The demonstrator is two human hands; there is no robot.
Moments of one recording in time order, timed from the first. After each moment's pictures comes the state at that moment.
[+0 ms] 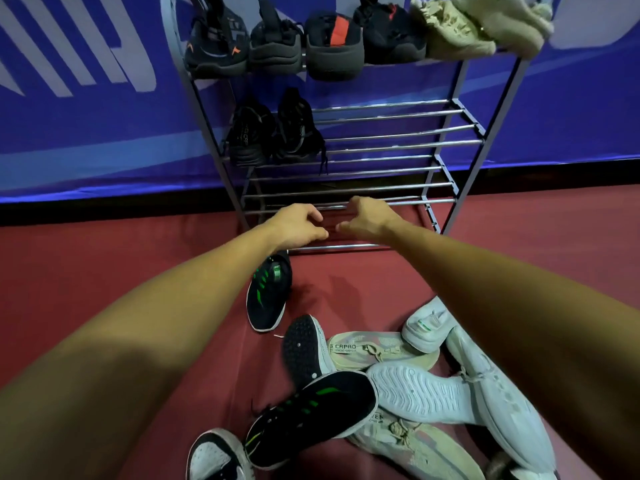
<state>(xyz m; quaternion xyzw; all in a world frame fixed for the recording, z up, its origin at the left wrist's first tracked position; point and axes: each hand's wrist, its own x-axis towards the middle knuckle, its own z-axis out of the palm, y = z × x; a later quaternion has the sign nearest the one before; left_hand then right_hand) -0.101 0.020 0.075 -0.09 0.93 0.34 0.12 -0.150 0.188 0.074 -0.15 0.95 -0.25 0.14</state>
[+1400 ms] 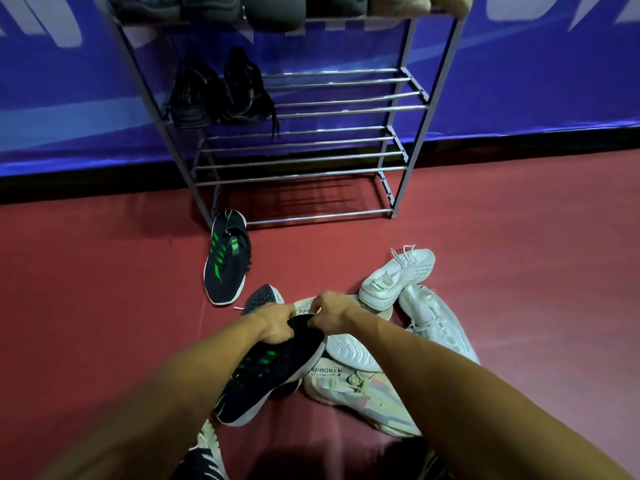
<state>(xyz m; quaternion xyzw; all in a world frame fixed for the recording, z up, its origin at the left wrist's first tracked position) 0.023 0.076 -0.081 -0.02 0.93 0.12 0.35 -0.001 0.234 -0.052 -0.15 0.91 -0.18 0.34</state>
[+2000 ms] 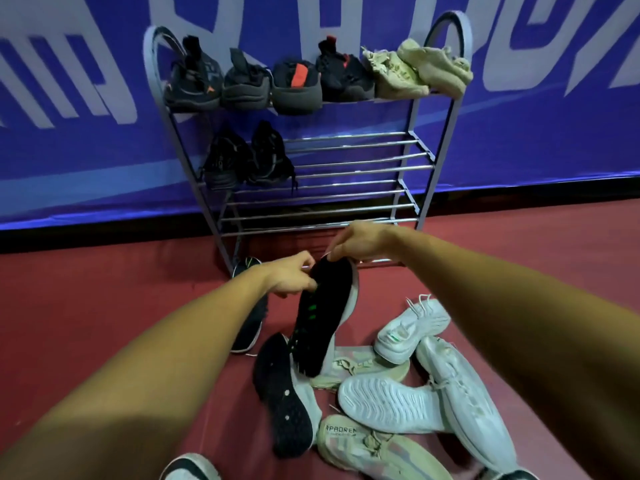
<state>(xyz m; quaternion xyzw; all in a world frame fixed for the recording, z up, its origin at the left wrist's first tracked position) -0.070 0.063 0.051 -0.04 0.91 0.34 0.24 -0.115 0.242 0.113 -0.21 0.90 -0.28 0.24</state>
